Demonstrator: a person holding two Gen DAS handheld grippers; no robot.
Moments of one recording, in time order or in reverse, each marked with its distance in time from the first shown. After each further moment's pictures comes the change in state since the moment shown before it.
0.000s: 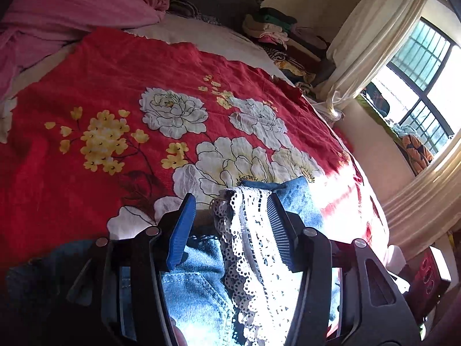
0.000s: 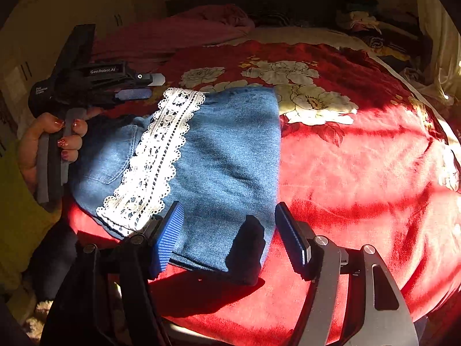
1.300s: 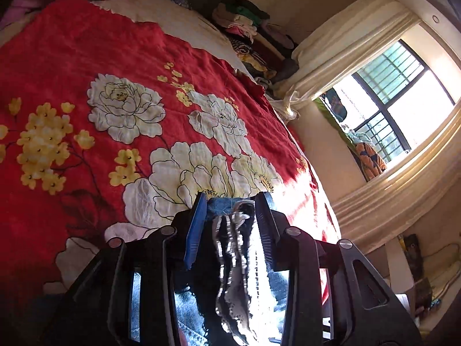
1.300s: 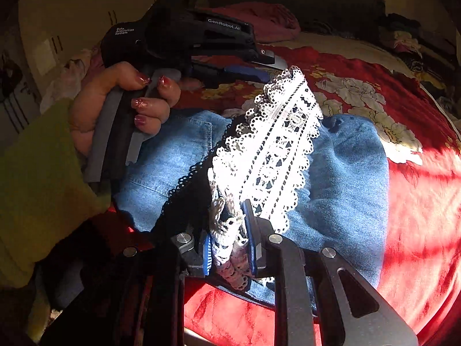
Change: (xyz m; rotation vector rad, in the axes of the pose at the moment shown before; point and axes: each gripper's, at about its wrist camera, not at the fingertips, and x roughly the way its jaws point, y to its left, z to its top) left arm 0.049 0.023 0.030 -0.117 0.073 -0.332; right arm 0.041 0.100 0.015 -0.188 0.053 0.105
